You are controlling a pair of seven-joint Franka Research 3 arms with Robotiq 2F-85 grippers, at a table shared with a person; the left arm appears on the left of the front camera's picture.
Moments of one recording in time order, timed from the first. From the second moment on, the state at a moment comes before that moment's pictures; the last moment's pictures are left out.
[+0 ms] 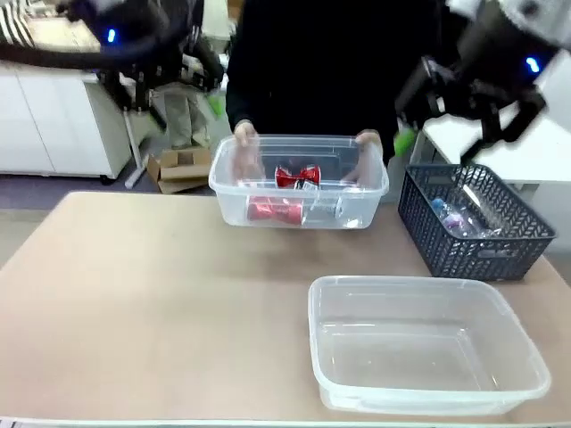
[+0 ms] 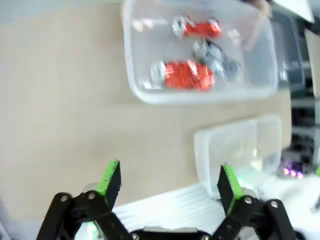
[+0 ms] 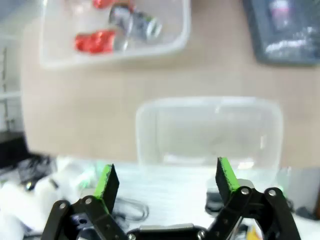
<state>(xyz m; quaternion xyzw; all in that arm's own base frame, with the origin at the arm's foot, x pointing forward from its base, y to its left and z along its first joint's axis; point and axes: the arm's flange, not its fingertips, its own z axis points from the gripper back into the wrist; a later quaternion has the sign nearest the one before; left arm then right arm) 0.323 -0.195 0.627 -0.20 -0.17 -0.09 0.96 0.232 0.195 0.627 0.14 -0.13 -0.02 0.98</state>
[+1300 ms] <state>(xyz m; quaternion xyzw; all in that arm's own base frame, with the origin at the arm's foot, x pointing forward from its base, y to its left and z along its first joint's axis) 0.198 -0.326 0.480 -0.22 -0.07 -0.14 0.96 0.157 0.085 0.558 0.09 -0.09 -0.17 0.98</state>
